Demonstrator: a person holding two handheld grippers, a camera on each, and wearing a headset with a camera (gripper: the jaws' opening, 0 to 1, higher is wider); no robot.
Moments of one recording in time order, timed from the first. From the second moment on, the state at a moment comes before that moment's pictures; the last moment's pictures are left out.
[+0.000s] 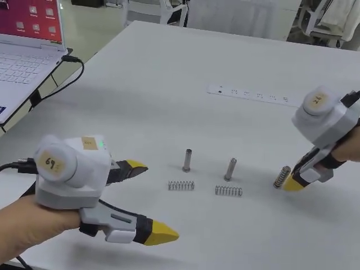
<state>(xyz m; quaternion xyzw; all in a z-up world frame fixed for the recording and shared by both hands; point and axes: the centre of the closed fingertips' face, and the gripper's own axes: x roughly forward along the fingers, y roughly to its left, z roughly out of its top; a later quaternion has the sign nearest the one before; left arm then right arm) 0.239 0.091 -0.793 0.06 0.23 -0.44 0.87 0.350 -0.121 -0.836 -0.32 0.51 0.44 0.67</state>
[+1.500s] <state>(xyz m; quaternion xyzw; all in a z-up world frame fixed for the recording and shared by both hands) 0.235 0.086 -0.788 0.07 0.22 -0.45 0.86 0.283 -0.080 -0.838 -0.31 0.48 0.49 0.66</state>
